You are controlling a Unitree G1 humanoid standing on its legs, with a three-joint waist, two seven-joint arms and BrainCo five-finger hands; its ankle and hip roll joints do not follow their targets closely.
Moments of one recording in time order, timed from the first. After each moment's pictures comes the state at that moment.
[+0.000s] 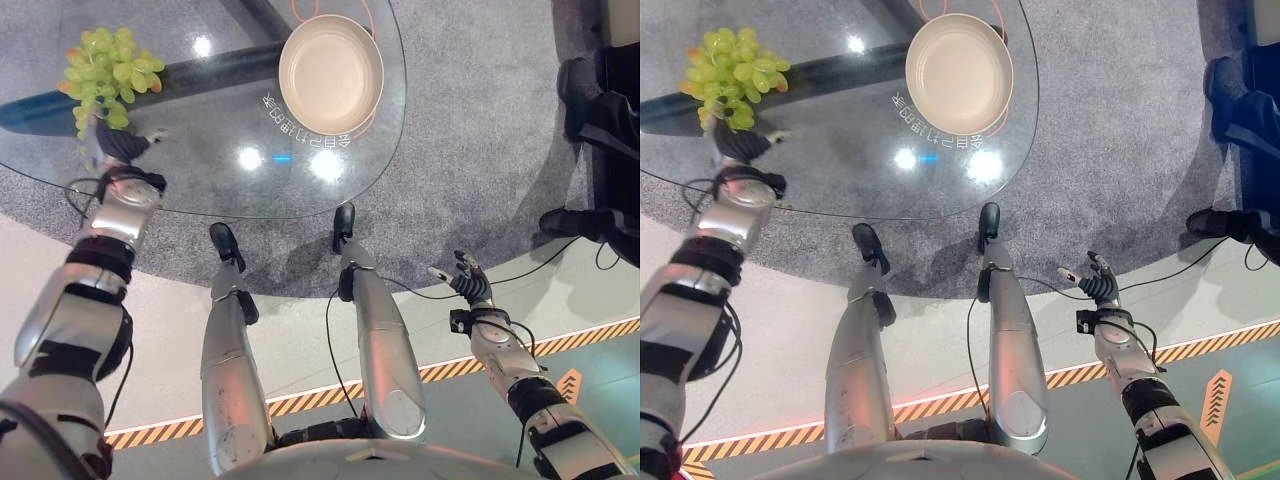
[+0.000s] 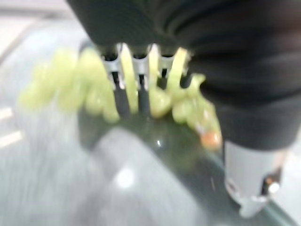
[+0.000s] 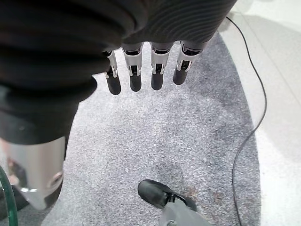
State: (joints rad) left arm -0.80 0.70 -0.37 0.76 -0.26 0.04 0.56; right arm -0.15 -0.48 0.25 0.64 0.37 -0.15 -0.29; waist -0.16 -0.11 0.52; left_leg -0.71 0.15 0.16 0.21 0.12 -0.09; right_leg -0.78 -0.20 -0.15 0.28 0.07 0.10
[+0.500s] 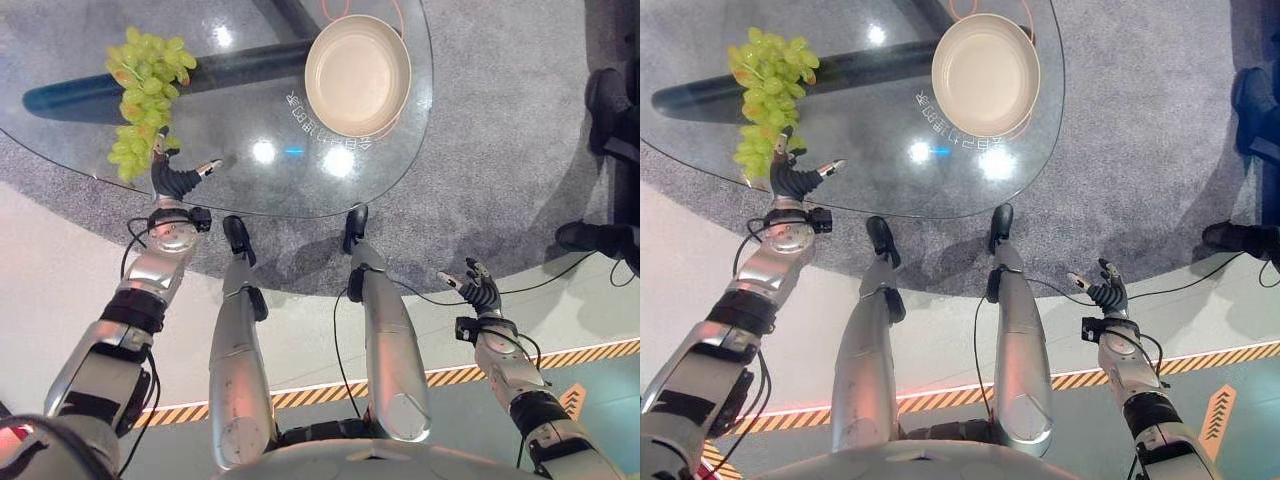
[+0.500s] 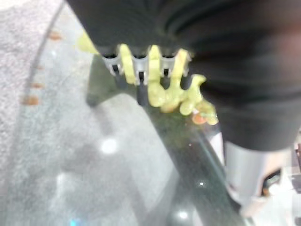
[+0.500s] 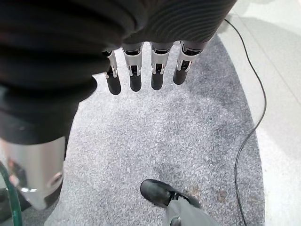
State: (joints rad) left arm -0.49 0.59 -0.27 0.43 -0.30 -0.07 0.54; right arm -0.10 -0.45 0.17 0.61 0.35 -0.15 -0.30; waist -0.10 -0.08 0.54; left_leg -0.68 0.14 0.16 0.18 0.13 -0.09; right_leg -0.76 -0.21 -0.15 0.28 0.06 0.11
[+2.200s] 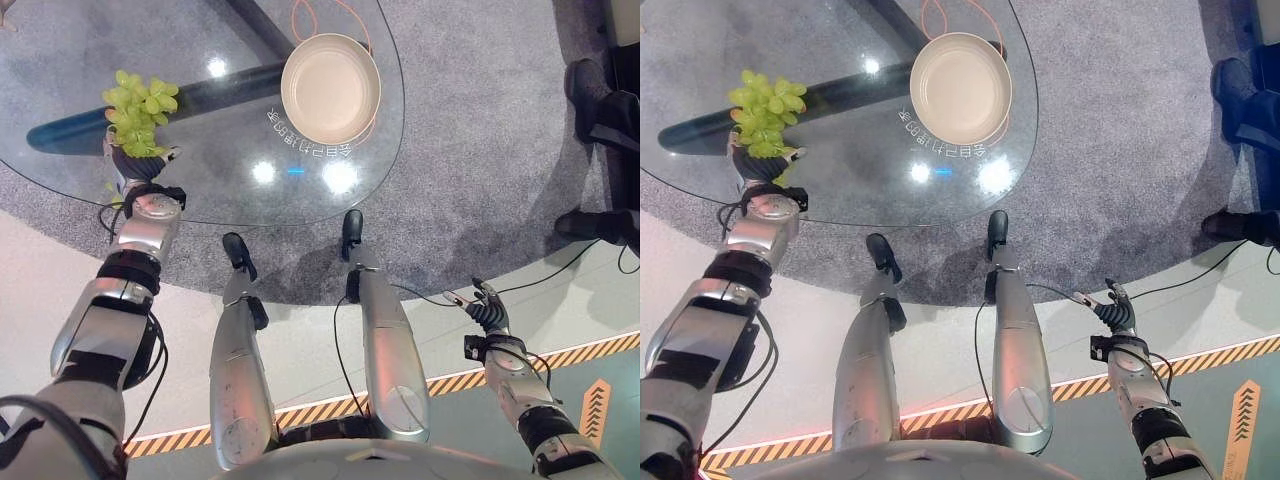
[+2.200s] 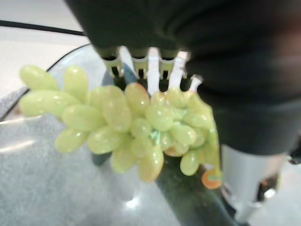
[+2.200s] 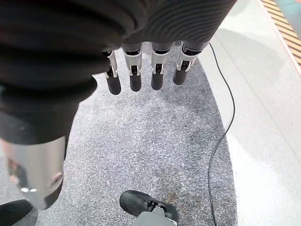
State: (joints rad) left arm -0.86 0.63 -0.26 0.91 -0.32 0.12 0.67; right arm -0.06 -0.46 0.18 0.67 0.33 -0.15 -0.27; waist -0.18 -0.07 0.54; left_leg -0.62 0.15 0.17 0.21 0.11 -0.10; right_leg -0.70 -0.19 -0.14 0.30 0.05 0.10
